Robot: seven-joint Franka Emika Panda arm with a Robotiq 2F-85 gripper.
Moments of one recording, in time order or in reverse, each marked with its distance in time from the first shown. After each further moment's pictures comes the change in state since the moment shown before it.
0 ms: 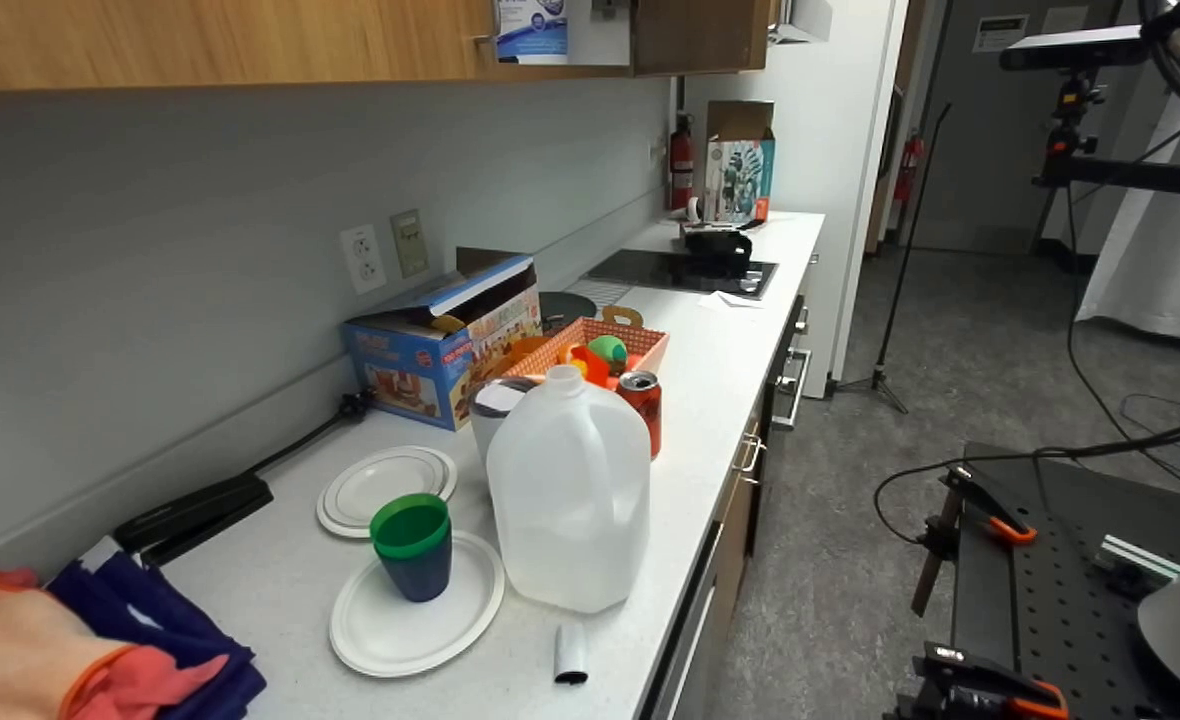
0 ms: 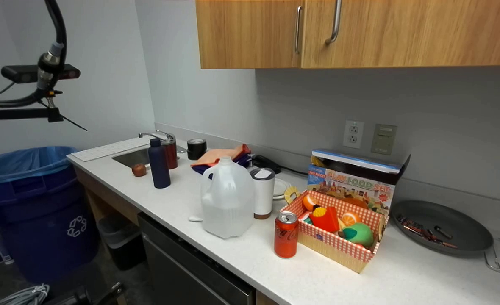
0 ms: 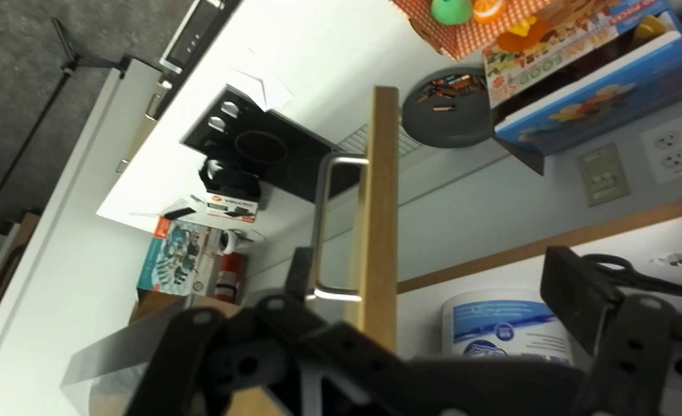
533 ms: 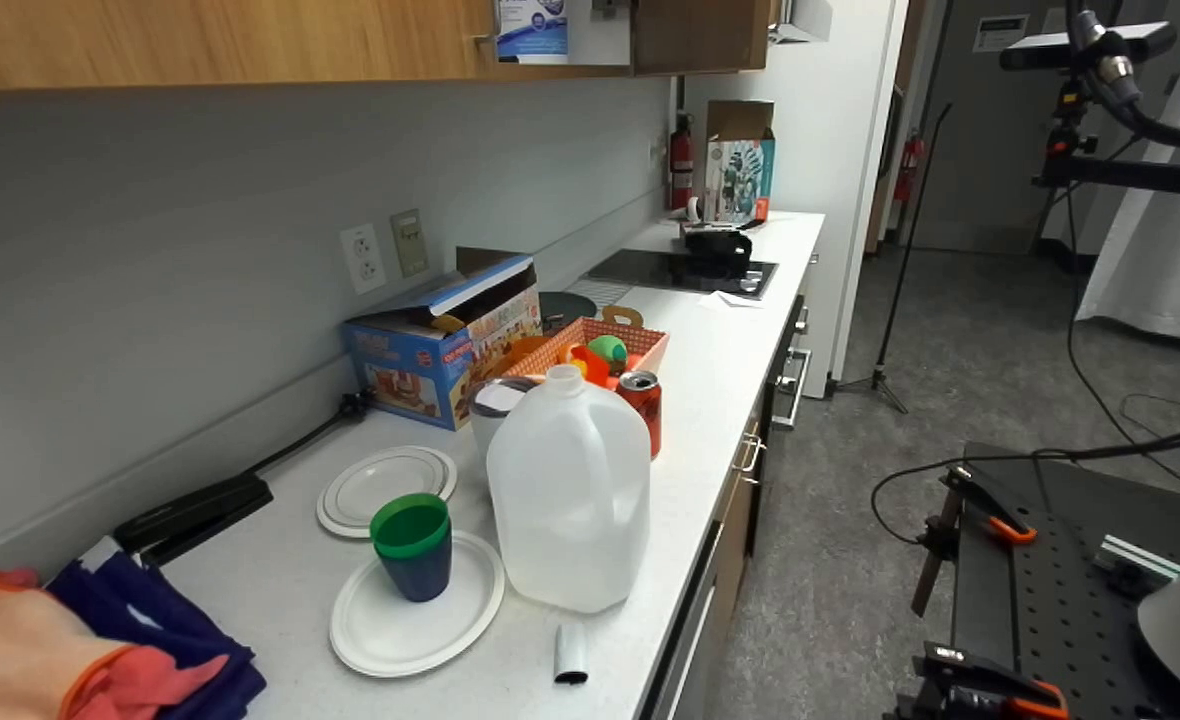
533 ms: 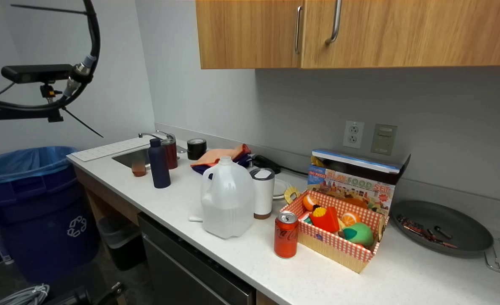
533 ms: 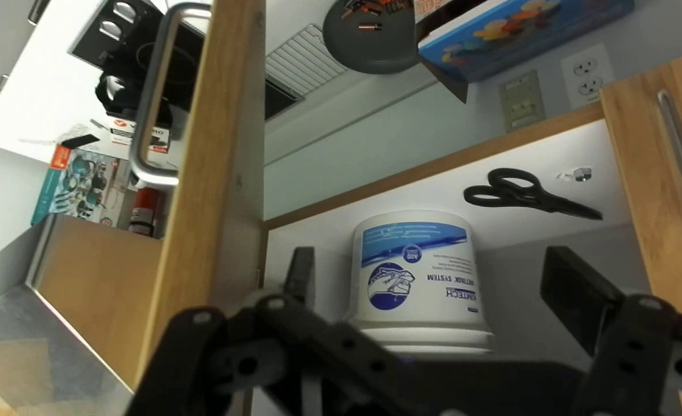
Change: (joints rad) arm -0.041 0.177 0.002 0.113 -0.011 0.255 -0.062
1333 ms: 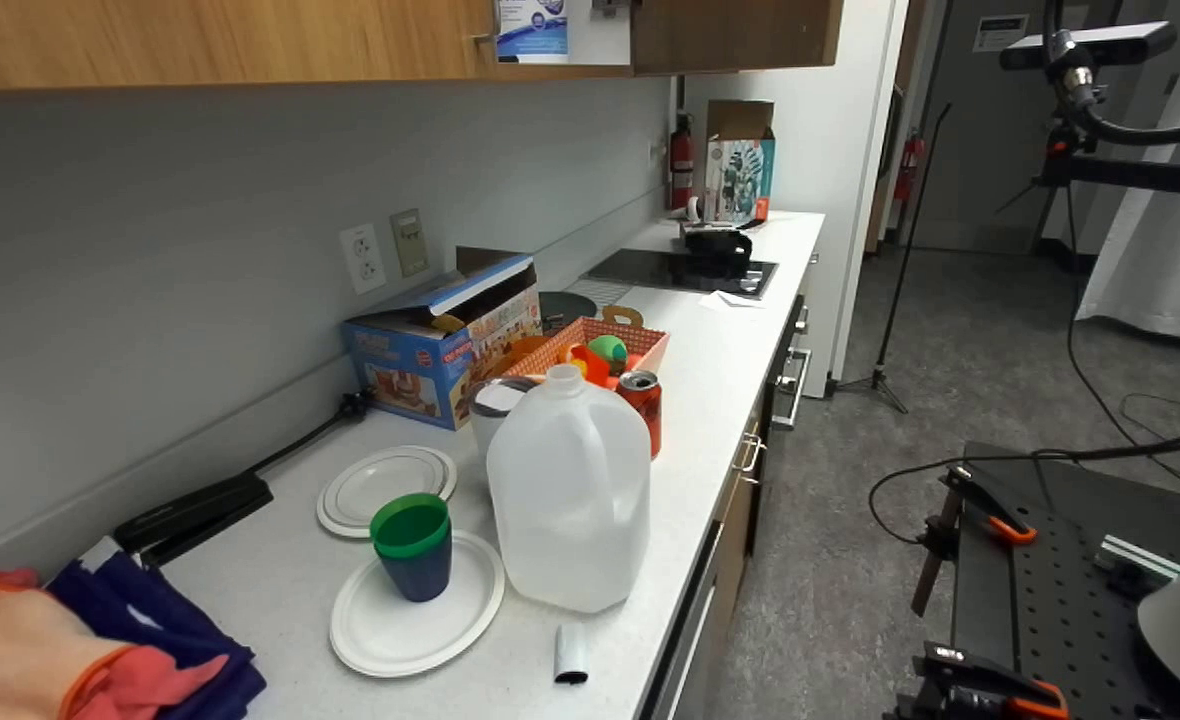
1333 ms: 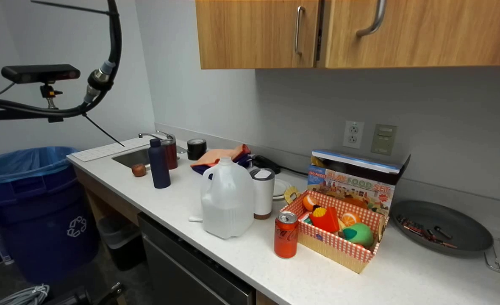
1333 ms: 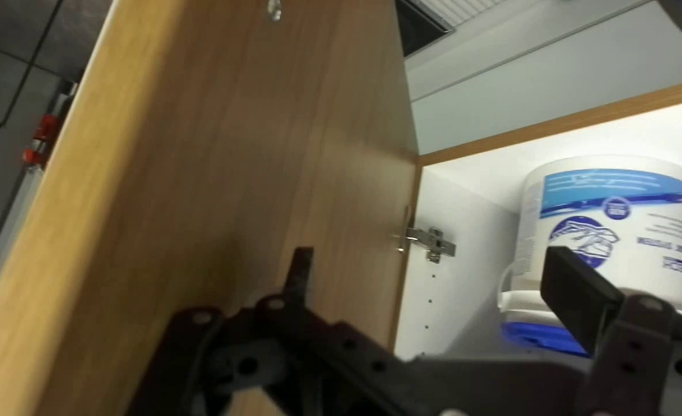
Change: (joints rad) arm -0.118 0.072 -0.029 0.072 -0.264 -0.034 0.033
